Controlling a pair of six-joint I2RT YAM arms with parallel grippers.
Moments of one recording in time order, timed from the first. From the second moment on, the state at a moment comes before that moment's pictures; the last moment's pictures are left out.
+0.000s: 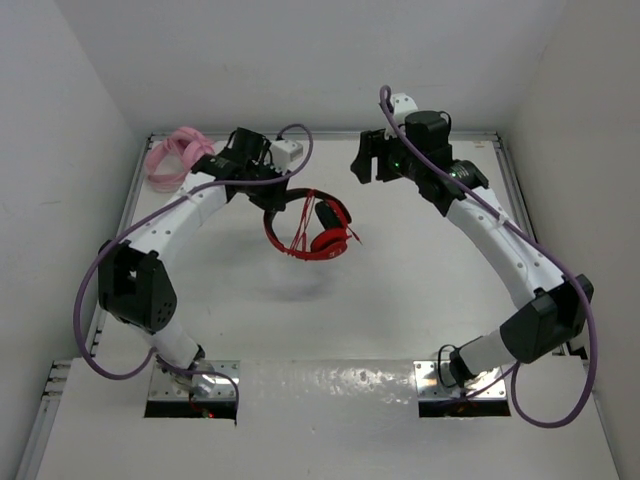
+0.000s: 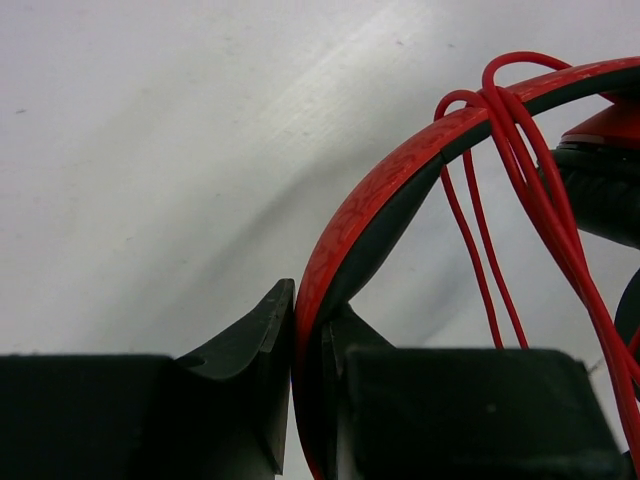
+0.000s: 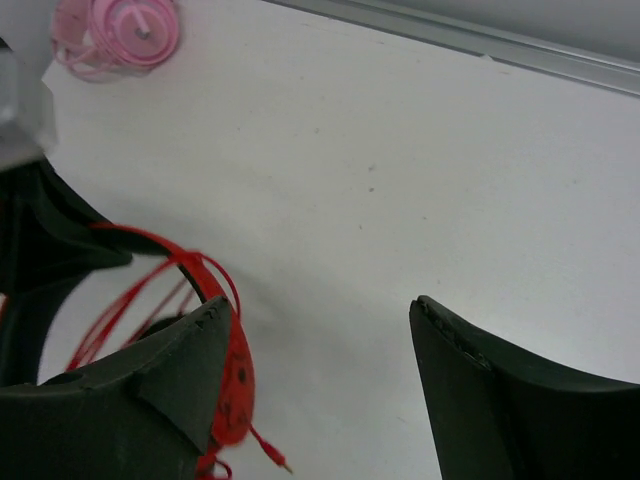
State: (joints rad) left arm -0.38 1.64 1.48 -0.78 0.32 0.17; right arm 0.43 1.50 1.47 -0.42 -0.10 0.16
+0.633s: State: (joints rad) left arm 0.06 1.46 1.35 -0.70 0.15 0.19; right arm 0.42 1.30 1.10 -0.28 -0.06 0.07
